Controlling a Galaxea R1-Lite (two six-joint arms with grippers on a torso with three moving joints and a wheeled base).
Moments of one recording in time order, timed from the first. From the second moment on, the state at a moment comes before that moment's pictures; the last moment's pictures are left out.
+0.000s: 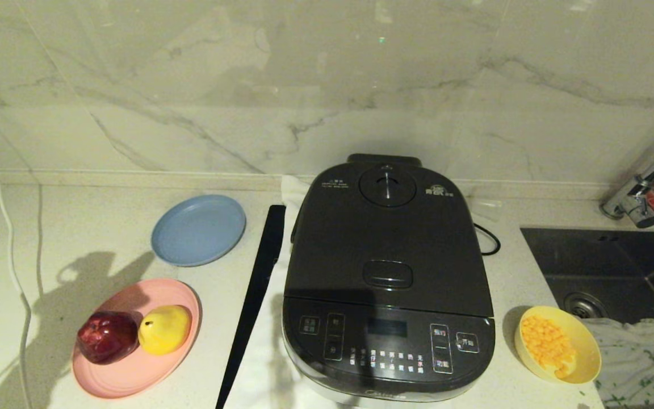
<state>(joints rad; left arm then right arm) -0.06 0.83 -0.89 0.02 -0.22 -0.17 0.00 0.00 -0.01 0.03 0.02 0.00</state>
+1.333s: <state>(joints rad) -0.92 1.63 -1.17 -0.13 0.13 -0.28 0.00 0.00 -0.01 0.03 0.02 0.00</state>
